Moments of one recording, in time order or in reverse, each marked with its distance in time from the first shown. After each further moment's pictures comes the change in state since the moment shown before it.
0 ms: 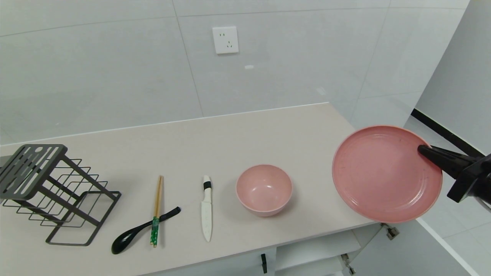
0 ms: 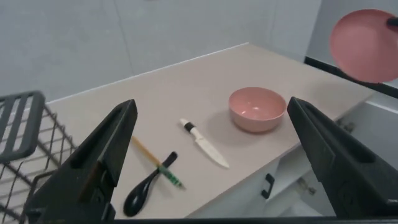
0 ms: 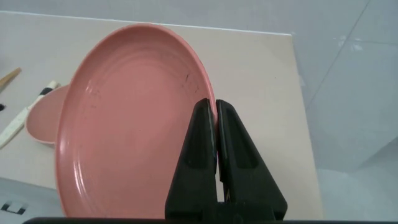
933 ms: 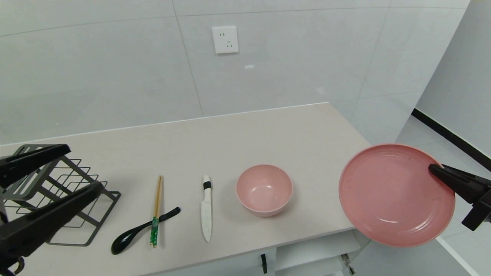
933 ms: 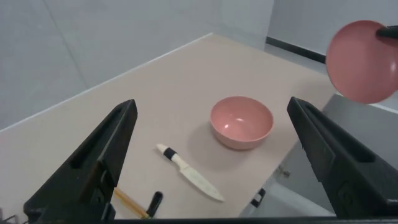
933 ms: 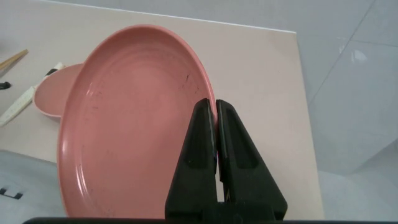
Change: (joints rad) left arm -0.040 0.552 -0.113 -0.323 -0.188 0.028; right arm -0.036 -0.072 0.167 -0.103 0.059 -0.042
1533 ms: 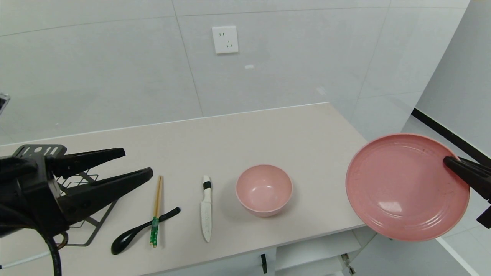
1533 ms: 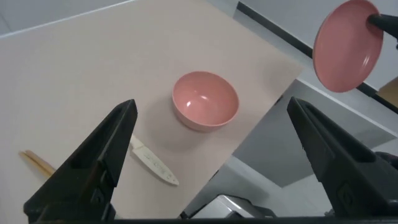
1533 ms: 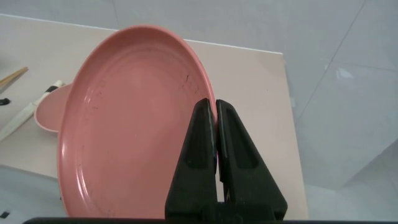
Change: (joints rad) left arm -0.191 0.174 -0.197 0.243 0.124 -0.112; right arm -0.016 -0.067 -0.007 -0.001 0.000 0.005
